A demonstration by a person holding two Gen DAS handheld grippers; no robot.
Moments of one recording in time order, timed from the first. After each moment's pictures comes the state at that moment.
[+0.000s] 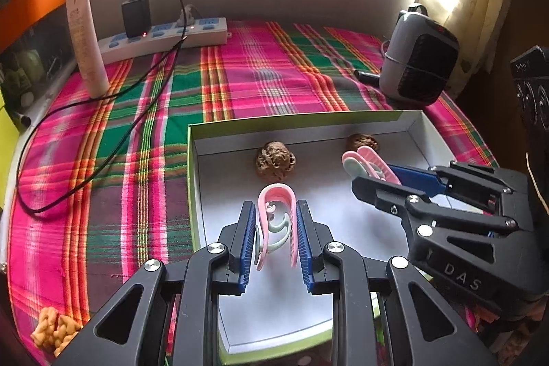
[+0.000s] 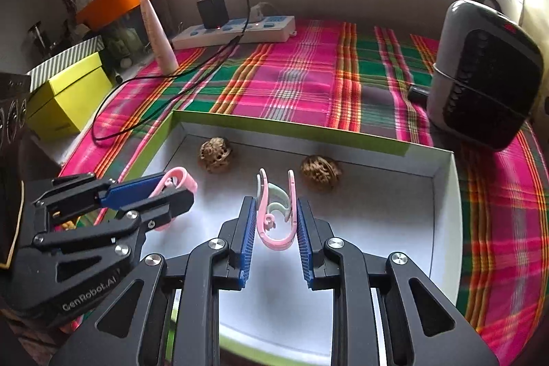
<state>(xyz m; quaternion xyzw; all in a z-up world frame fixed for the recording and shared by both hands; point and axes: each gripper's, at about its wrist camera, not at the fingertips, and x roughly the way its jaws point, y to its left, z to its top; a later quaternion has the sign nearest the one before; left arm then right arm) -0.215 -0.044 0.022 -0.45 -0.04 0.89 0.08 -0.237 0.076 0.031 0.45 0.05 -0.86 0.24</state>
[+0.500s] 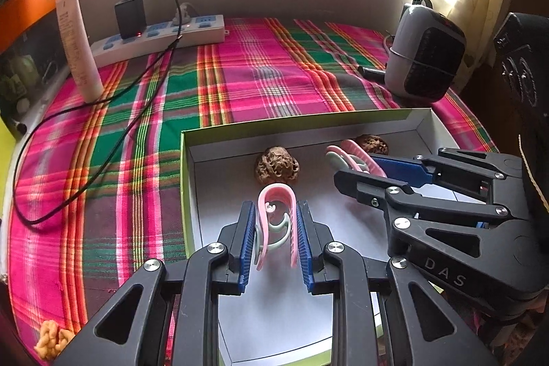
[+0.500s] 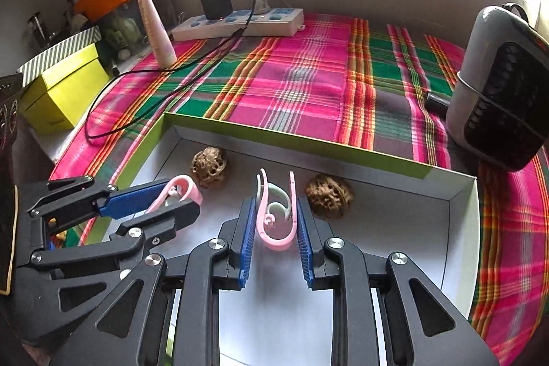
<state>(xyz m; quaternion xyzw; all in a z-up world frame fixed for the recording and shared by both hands) -0.224 -0.039 0.018 -0.45 -0.02 0.89 0.08 -0.256 0.066 0.024 0.46 0.06 -0.85 0.25</state>
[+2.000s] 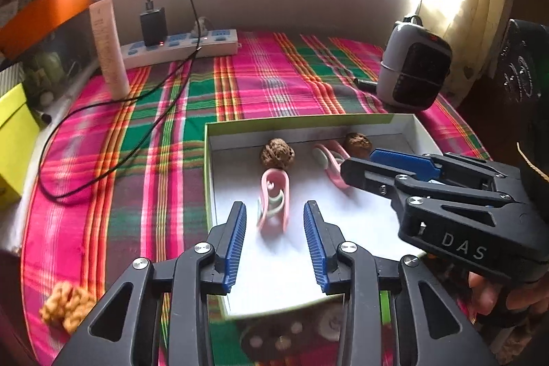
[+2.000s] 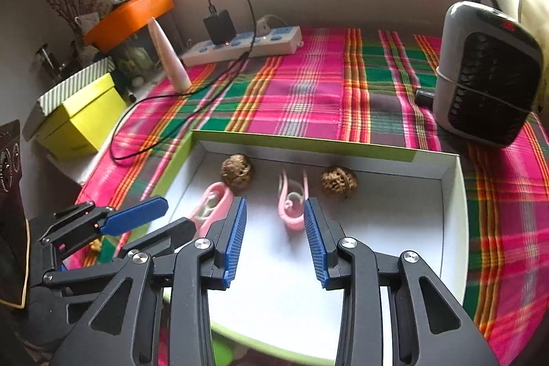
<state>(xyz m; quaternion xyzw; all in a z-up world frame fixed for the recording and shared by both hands) -0.180 -0.044 0.042 -0.42 -0.03 0.90 0.05 -0.221 0.079 0.051 0.43 -0.01 -0.86 0.25</state>
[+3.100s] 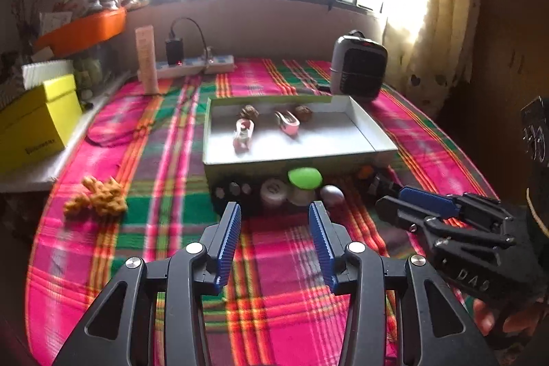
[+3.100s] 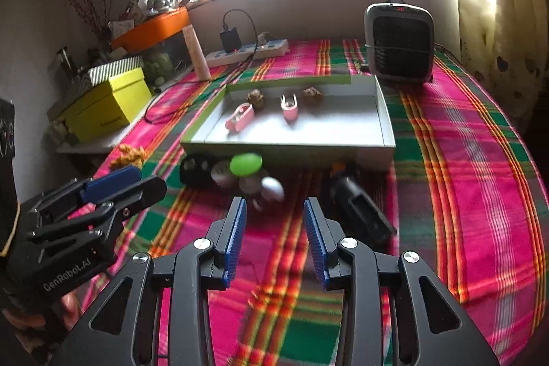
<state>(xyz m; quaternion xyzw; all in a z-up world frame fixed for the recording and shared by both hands) -0.027 -0.007 0.059 -0.35 -0.03 0.93 0.05 -0.063 0.135 0.049 0.38 -0.02 -0.90 0.22</state>
